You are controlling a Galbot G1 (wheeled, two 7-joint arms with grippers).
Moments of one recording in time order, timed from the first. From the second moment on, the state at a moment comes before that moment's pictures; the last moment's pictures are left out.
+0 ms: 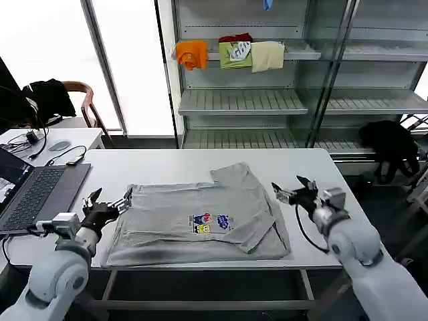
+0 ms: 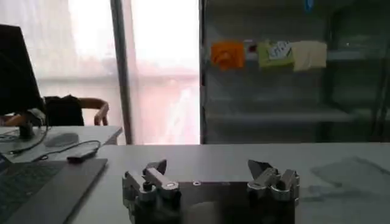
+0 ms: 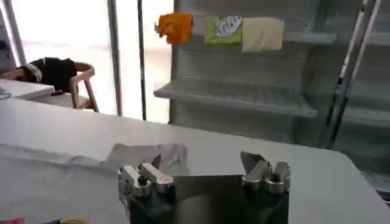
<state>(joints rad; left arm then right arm) 1.14 -0.93 -0.52 -2.03 -0.72 0.51 -0.30 -0.67 1.02 0.18 1.68 0.61 -0.58 0.05</state>
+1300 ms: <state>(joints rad) 0.70 -0.98 -0.25 -1.43 -0.63 0.58 -0.11 -0.17 1.38 -0.02 0.80 0.23 -0.58 -0.22</state>
